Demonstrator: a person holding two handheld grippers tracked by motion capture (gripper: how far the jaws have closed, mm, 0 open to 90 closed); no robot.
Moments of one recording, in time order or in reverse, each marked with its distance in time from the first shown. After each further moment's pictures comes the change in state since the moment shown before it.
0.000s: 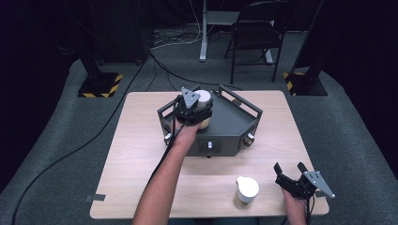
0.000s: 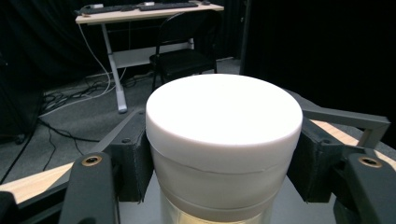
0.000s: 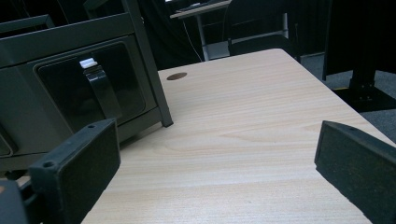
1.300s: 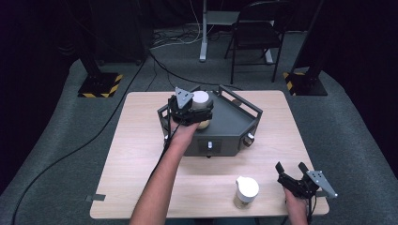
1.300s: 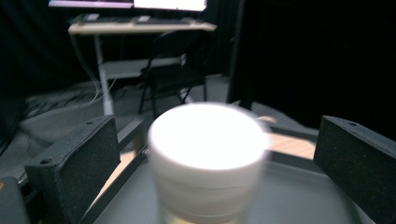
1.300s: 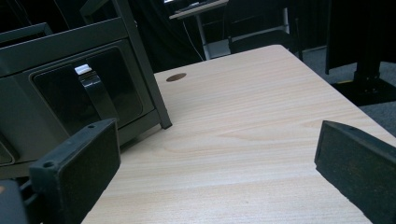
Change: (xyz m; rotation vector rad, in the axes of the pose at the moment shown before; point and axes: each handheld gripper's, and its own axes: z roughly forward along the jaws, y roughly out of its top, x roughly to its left) left arm 0.012 -0.005 -0.022 -0.093 -0.066 -0.026; right arm -0.008 0.002 0.001 0.007 0.010 0.044
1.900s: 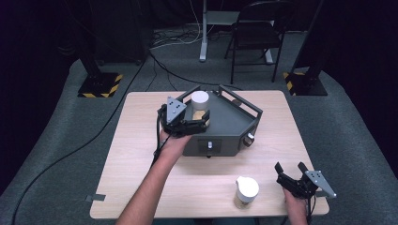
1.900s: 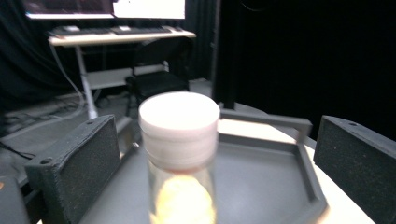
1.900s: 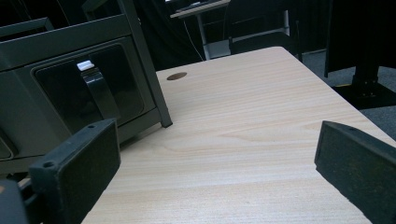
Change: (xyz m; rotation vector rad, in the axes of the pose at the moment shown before) left arm 0.012 -0.005 -0.046 0.005 -0.090 0.003; right arm 0.004 -0.001 0.000 -0.002 -0.003 -0.035
